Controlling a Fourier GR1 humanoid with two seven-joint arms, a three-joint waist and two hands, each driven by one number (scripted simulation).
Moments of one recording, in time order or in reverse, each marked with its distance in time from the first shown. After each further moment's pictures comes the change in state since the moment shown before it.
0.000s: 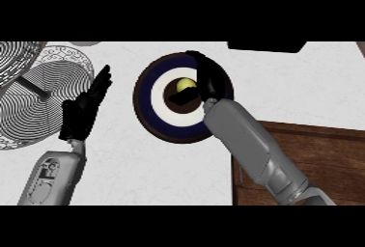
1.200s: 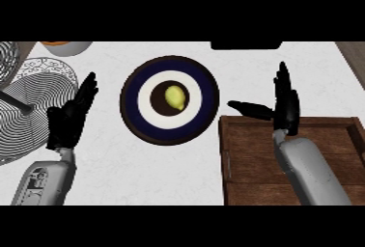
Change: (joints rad) left arm 0.071 0.009 0.053 -0.029 -0.002 0.012 0.004; right arm 0.532 -0.195 -0.251 -0.498 -0.347 -0.055 -0.322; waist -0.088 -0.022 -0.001
